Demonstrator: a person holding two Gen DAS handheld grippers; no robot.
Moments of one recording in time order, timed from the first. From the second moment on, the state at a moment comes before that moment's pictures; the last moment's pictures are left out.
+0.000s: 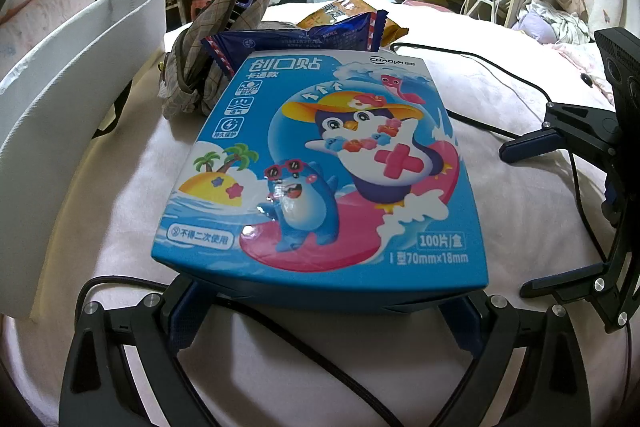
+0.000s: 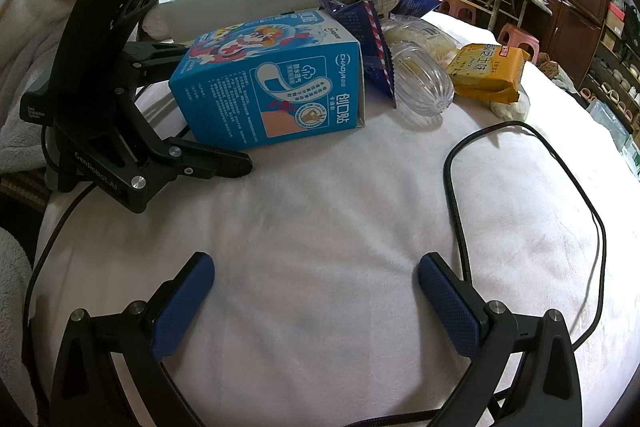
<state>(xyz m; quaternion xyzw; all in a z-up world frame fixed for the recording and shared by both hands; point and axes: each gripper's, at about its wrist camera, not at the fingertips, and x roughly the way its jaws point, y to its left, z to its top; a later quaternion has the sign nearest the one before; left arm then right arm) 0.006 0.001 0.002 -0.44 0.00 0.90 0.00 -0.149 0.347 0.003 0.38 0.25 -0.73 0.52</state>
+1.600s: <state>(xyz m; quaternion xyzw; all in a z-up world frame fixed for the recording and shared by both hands) -0.017 -0.059 0.054 -0.53 -0.21 0.82 0.00 -0.250 0.335 0.044 0.66 -0.21 -0.67 0.27</state>
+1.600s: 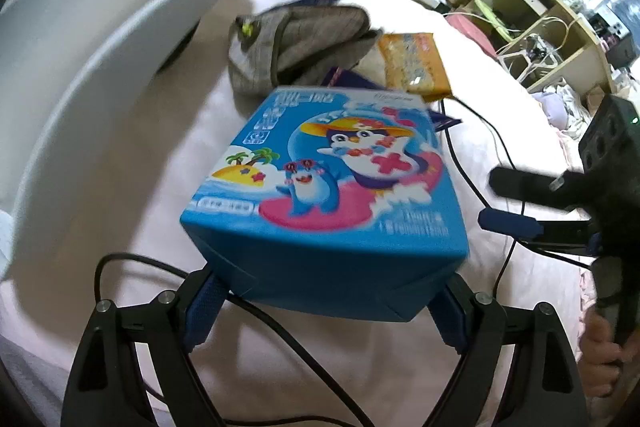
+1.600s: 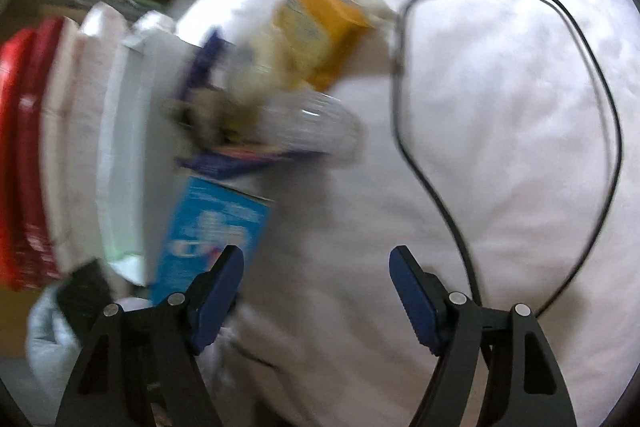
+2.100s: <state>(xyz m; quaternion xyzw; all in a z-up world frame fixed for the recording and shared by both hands) -0.018 -0.057 0.095 -0.46 -0.14 0.88 0.04 -0.248 0.332 0.022 0.62 -0.51 -0.53 0.27</state>
